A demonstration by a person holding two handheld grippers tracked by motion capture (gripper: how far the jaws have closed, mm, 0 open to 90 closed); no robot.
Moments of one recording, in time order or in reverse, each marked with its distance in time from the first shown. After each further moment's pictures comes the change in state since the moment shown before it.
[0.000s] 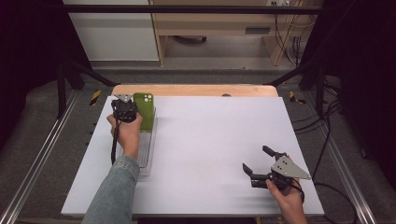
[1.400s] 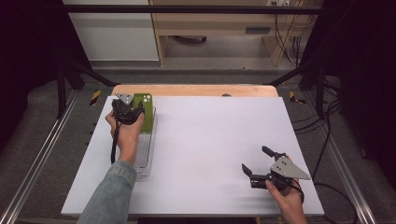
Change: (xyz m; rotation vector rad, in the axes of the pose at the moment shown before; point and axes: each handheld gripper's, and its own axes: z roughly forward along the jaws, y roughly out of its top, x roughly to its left) left arm -0.008 0.005 -0.020 -0.075 -0.023 0.067; right arm 0.002 0.000 0.000 0.003 0.004 -0.005
